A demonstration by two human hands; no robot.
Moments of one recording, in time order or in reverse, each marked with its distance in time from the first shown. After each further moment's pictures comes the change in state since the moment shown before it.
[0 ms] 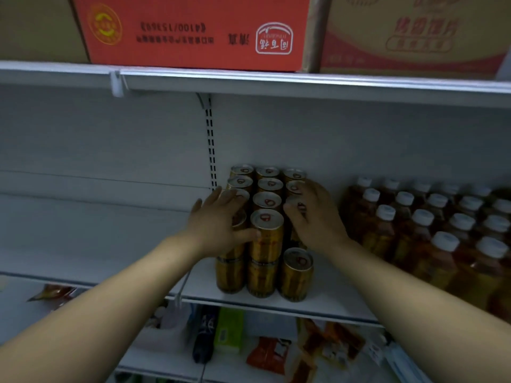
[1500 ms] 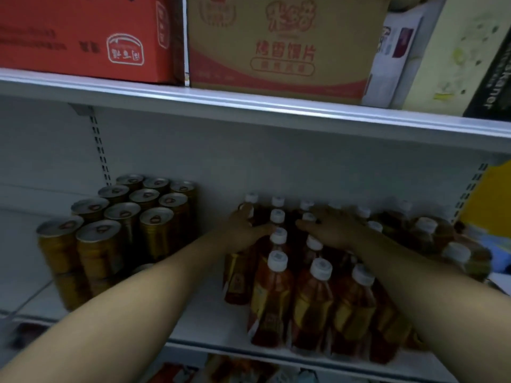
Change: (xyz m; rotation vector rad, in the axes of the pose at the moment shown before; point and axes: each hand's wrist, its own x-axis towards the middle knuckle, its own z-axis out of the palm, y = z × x) left_hand 0.131 0.275 0.084 -0.745 -0.185 -0.140; right_hand 0.002 0.247 -0.200 -0.328 -0.496 0.329
